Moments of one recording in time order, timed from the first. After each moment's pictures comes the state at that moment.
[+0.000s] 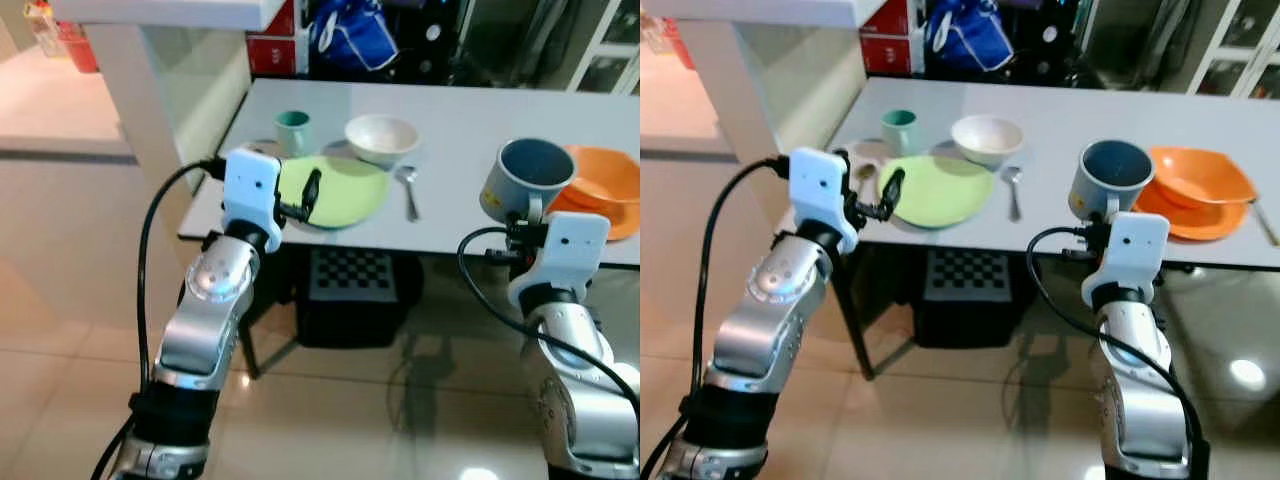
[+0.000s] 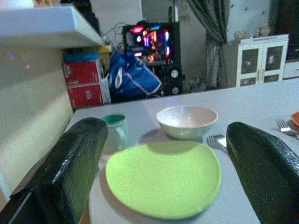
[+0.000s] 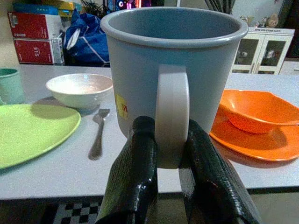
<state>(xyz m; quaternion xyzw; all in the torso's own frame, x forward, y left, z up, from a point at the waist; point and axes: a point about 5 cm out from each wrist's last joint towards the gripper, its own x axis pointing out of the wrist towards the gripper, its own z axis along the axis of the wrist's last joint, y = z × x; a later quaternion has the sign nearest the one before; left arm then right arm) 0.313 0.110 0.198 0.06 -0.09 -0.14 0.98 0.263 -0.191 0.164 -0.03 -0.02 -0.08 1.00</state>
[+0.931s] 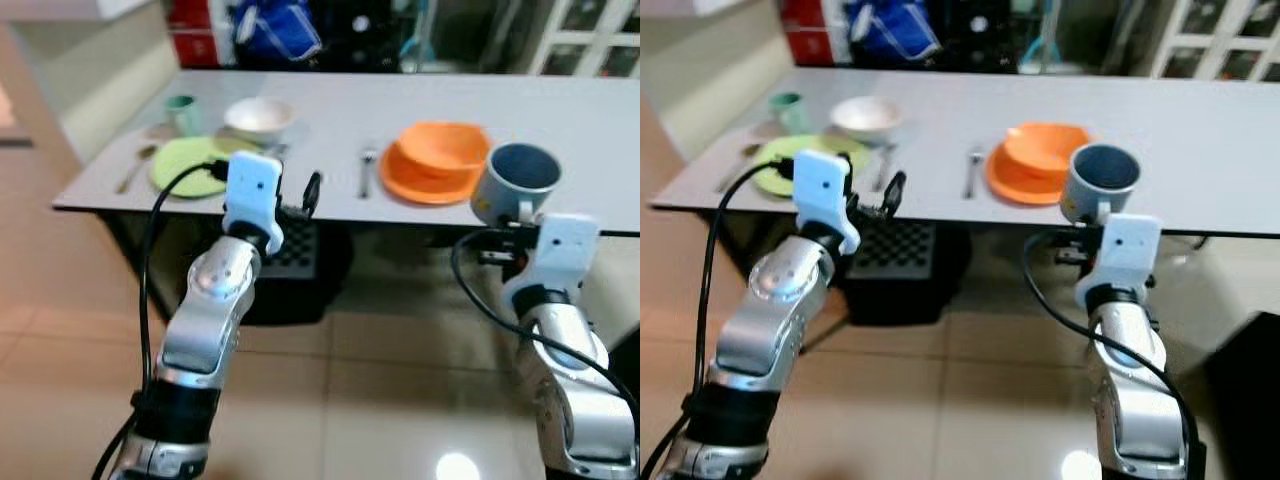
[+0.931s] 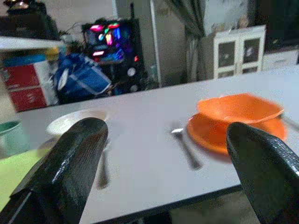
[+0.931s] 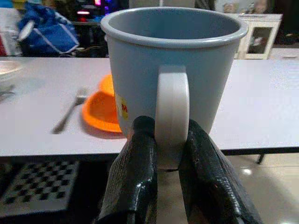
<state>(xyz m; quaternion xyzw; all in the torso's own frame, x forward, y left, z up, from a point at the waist) 0.317 0.106 0.200 0.06 -0.09 -0.14 0.98 0.263 -0.189 0.164 -0.03 -0.01 -0.07 1.00</state>
